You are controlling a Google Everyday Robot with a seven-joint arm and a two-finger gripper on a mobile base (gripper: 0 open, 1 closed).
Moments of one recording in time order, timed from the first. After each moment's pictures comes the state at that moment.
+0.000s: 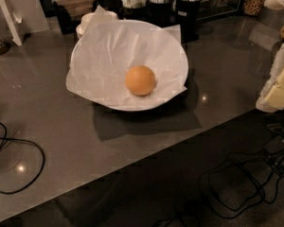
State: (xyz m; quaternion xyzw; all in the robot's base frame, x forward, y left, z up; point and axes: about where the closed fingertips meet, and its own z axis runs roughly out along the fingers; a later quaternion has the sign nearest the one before) arm 0.426 -0.194 1.040 -0.60 0.76 -0.10 0.23
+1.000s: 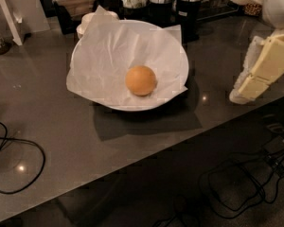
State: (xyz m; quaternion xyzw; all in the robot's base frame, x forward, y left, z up) arm 0.440 -0.149 1.044 -0.65 0.70 -0.04 0.28
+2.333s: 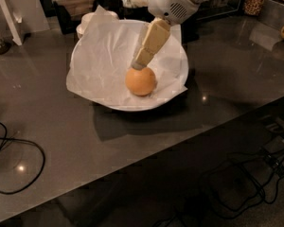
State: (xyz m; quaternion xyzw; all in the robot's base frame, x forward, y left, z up) arm 0.575 0.013 1.001 -0.69 0.62 0.12 0.35
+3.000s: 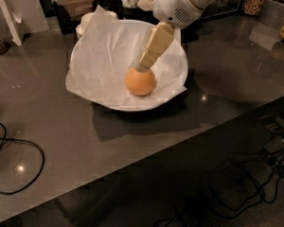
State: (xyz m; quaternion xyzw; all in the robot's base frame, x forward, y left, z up) arm 0.577 0.009 0.991 -0.68 0.63 0.13 0.35
